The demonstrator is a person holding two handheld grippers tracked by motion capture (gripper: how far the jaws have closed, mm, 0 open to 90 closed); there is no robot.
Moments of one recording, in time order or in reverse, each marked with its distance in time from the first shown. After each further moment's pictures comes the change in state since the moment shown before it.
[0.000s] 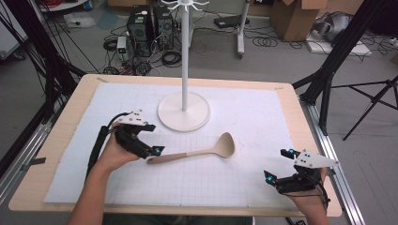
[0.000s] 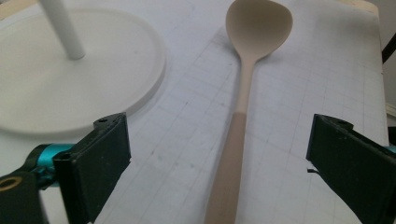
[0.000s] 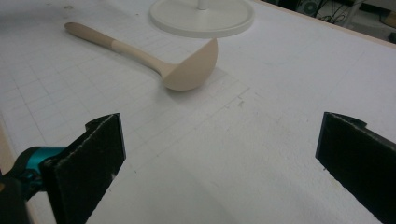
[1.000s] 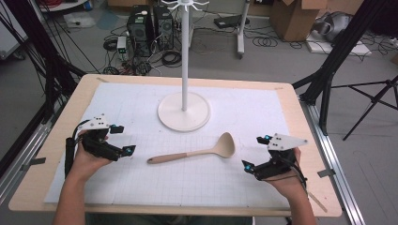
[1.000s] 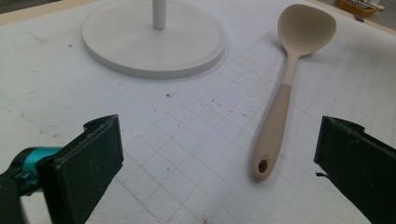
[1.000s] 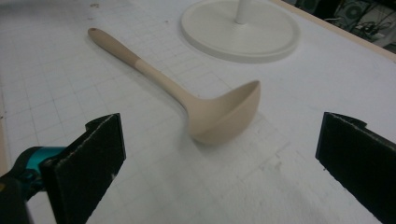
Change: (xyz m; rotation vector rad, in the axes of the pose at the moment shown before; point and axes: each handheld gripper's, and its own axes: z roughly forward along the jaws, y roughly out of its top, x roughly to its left) left arm 0.023 -0.054 -0.054 -0.110 0.115 -0.112; right arm 0.013 0.049 0.055 0.053 0.109 -0.094
